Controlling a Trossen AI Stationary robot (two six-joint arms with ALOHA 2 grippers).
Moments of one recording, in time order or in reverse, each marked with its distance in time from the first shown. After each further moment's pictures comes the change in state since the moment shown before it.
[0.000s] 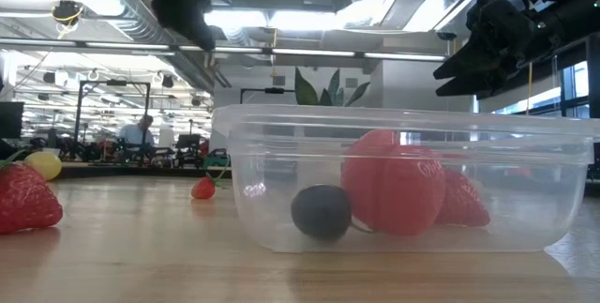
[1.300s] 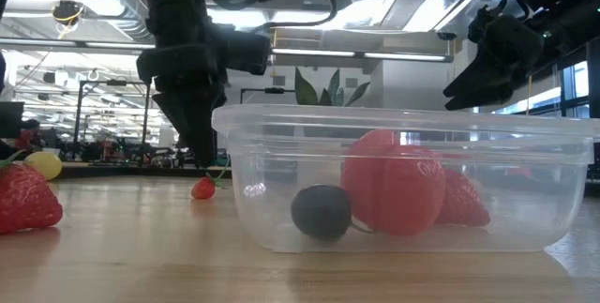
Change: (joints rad) left arm 0.108 0.355 -0.001 -0.002 0.001 0.145; right arm 0.000 0.000 0.000 -0.114 0.000 0.000
